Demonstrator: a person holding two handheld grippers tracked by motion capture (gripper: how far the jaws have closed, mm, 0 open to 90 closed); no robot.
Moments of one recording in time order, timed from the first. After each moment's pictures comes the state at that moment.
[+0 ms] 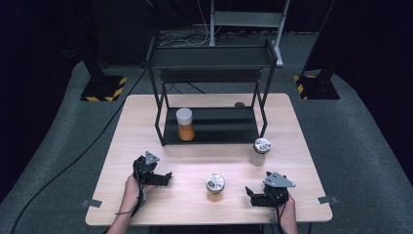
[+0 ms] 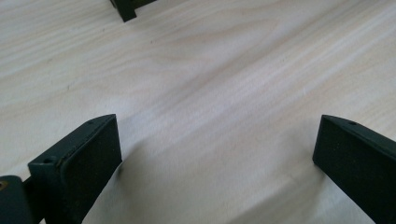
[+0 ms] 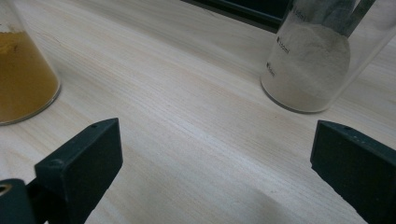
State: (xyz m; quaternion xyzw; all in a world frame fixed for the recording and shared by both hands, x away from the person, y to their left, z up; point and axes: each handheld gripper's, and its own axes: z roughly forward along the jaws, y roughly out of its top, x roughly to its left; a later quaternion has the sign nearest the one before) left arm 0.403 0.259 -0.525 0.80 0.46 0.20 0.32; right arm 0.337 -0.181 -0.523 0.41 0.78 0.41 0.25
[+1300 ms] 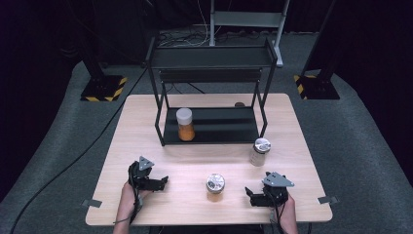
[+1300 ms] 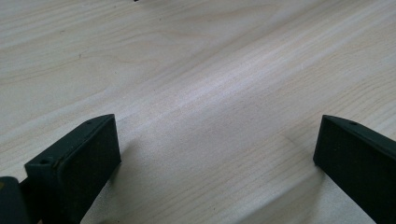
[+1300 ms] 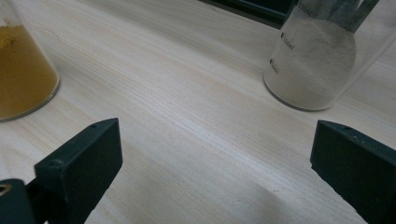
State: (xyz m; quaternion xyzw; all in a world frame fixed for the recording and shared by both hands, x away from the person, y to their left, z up) left arm 0.390 0.269 -0.529 0.79 0.47 0.20 0.33; right arm 0.338 -0.180 -0.523 0.41 0.78 0.40 0.25
